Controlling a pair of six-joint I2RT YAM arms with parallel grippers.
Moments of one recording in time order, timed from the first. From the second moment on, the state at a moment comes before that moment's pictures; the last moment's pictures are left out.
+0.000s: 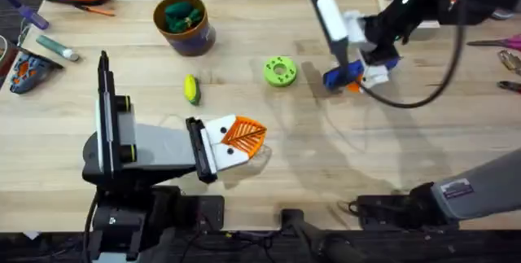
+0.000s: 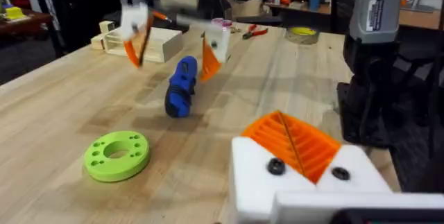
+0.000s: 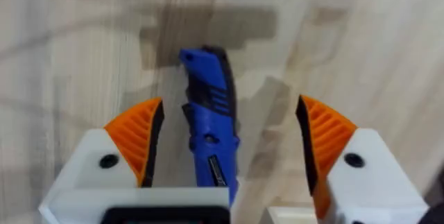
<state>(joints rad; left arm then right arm) -0.01 0.01 0.01 -0.14 1.23 0.10 0.16 1.76 1.31 -0.99 -0.20 -1.64</state>
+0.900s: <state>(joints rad) -0.01 0.01 0.01 -0.14 1.23 0.10 0.16 1.50 1.73 -0.89 -0.34 -0.10</state>
